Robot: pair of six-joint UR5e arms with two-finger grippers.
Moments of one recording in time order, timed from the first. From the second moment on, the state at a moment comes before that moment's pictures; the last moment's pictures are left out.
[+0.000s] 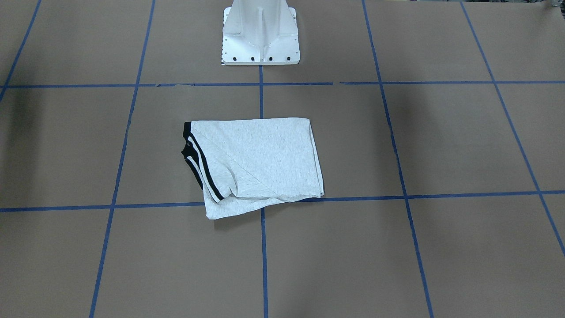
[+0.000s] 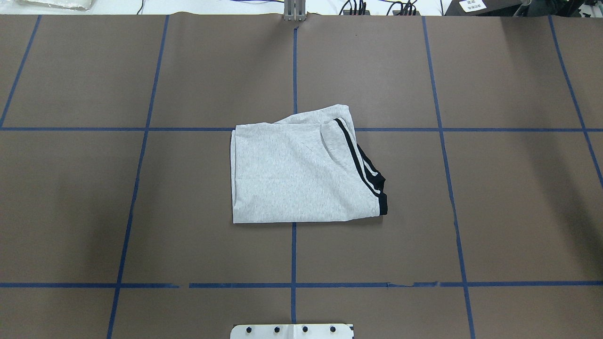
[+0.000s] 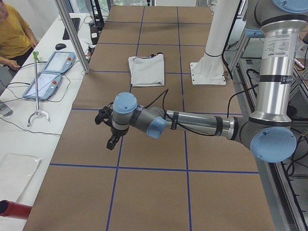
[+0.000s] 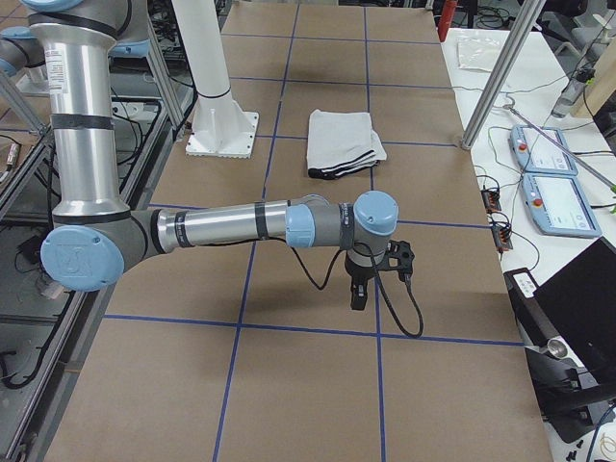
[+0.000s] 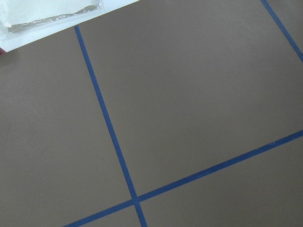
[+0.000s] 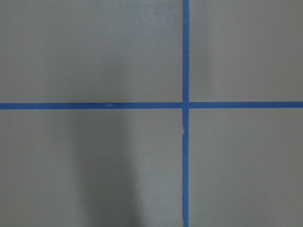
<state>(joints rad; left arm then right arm) -1.50 -1.59 -1.65 -1.95 -2.32 -0.01 1.50 -1.54 1.69 -1.66 2.33 0.11</state>
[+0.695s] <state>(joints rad) -1.50 -1.59 -1.61 -1.94 -2.32 -0.01 1.49 -1.54 1.69 -1.66 2.32 0.11</state>
